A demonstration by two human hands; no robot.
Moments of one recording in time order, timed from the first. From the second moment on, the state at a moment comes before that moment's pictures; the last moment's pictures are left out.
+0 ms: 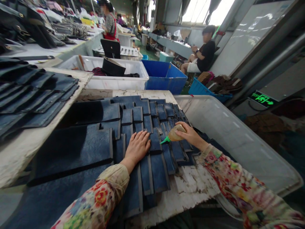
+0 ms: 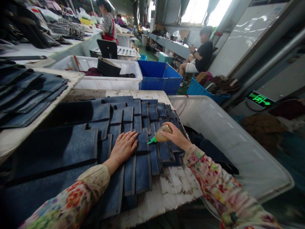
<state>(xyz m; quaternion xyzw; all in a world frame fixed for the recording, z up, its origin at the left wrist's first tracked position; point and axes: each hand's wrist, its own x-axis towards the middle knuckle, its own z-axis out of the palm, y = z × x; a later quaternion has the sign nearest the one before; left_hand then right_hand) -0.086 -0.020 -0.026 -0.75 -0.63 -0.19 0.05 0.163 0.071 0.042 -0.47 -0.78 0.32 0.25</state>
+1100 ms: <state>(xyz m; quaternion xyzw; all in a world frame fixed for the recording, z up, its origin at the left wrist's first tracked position) -0.084 -0.020 -0.024 -0.75 -0.63 -0.21 0.04 0.180 0.025 0.042 -0.50 -0.76 0.38 0.19</state>
